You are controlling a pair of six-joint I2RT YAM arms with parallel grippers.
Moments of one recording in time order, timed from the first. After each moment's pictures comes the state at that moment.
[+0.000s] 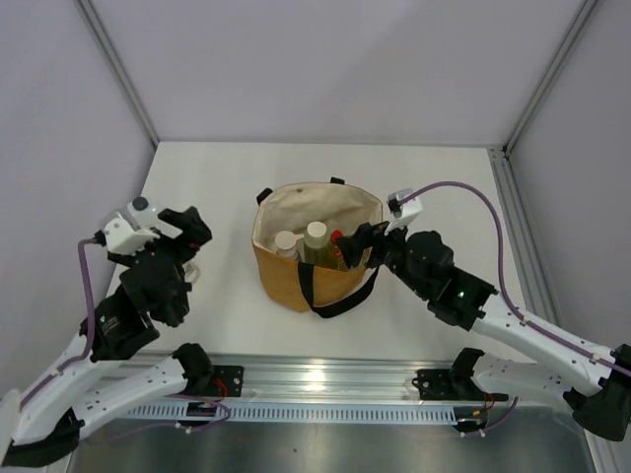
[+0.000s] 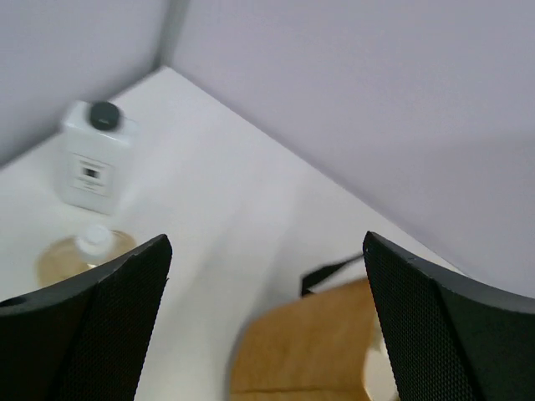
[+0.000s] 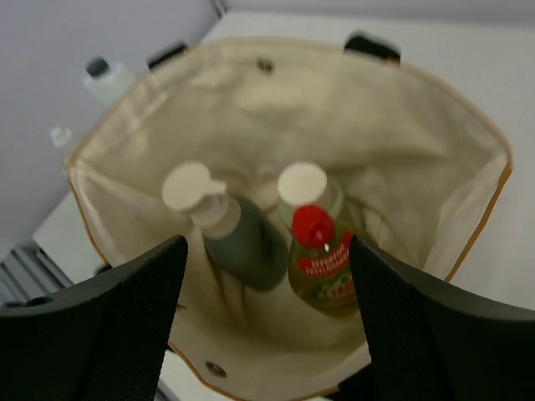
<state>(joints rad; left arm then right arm) -0.98 0.55 0.93 -0.49 -1.24 -0.60 0.93 0.95 0.87 0.00 0.29 0.37</state>
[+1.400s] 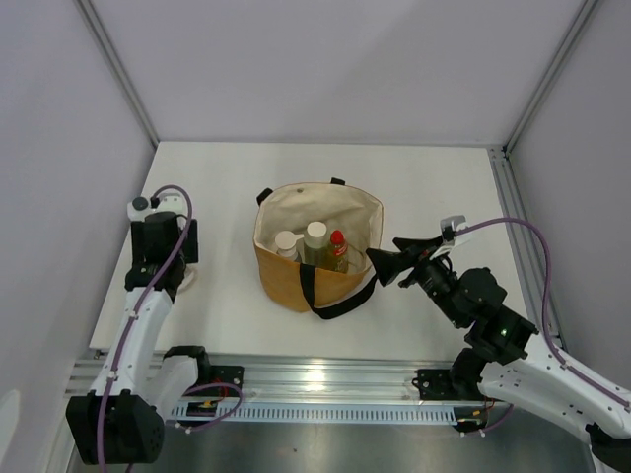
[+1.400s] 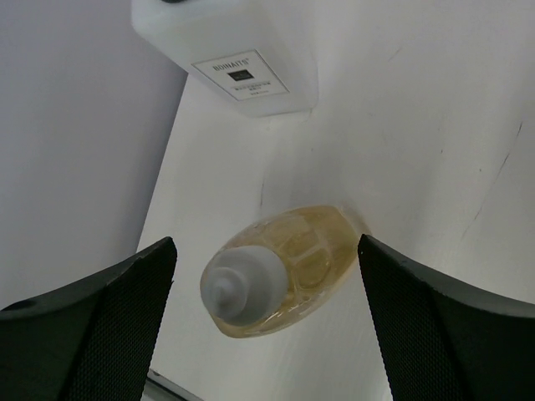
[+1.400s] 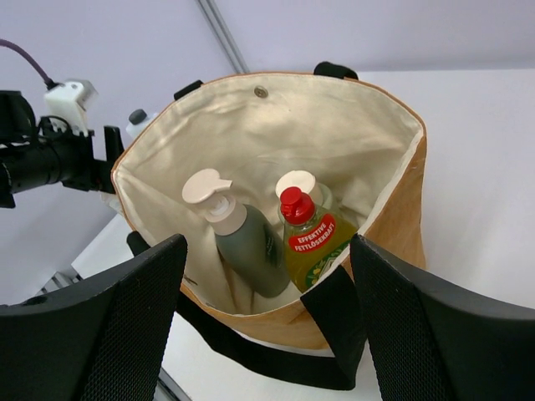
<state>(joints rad) 0.04 0.89 0.72 -0.44 -0.42 0.13 0.93 0.58 0.63 0.00 0.31 0.41</state>
